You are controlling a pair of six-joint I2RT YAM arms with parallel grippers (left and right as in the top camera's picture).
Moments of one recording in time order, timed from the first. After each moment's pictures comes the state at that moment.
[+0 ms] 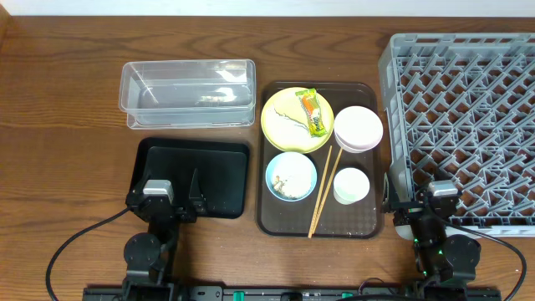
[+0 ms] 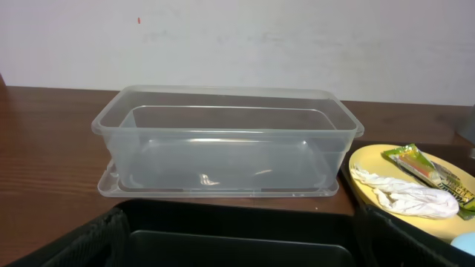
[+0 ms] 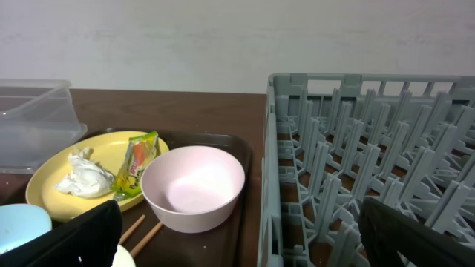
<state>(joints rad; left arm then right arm) -0.08 0.01 0.02 -0.11 -0.03 -0.09 -0.05 0.04 0.01 -0.05 -0.18 0.03</state>
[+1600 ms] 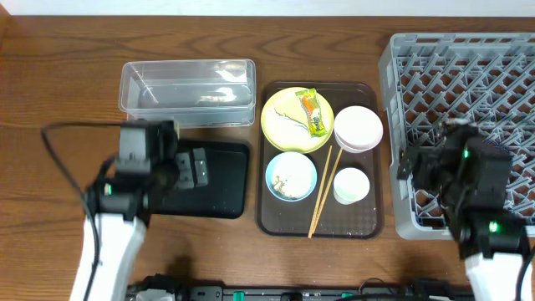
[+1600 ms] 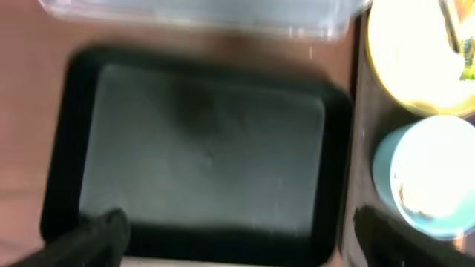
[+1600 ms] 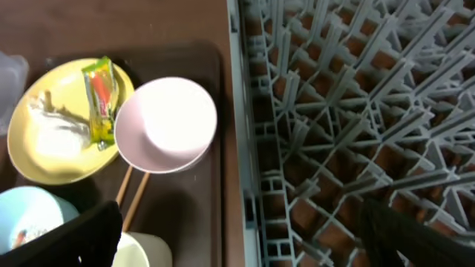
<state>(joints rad) -0.08 1.12 1.01 -0.98 0.07 -0.20 -0.05 0.92 0.83 -0.67 -0.08 0.11</state>
